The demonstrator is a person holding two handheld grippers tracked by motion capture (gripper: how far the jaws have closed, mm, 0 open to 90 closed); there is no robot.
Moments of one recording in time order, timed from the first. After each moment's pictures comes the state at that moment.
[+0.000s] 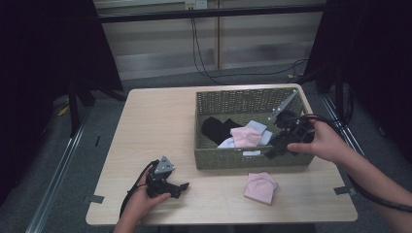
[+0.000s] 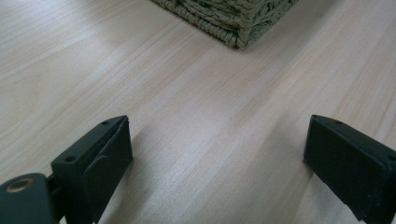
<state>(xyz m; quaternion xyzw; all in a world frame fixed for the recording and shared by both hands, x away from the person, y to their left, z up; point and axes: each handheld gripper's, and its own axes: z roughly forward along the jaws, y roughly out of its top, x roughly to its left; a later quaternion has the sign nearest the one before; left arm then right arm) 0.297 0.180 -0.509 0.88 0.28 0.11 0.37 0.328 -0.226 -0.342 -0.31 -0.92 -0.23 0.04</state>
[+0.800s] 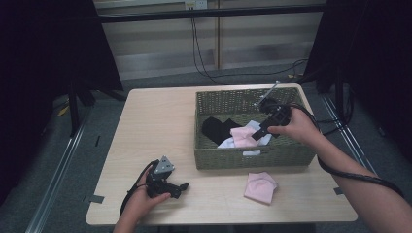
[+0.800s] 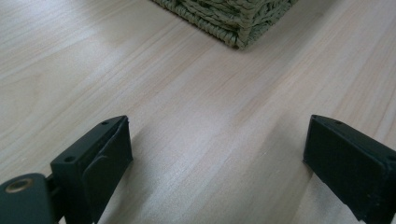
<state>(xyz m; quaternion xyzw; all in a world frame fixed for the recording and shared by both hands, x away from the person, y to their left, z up) 0.297 0.180 -0.509 0.88 0.29 0.11 0.37 0.404 -0.214 -0.382 -0.37 -0.91 -0.21 0.00</state>
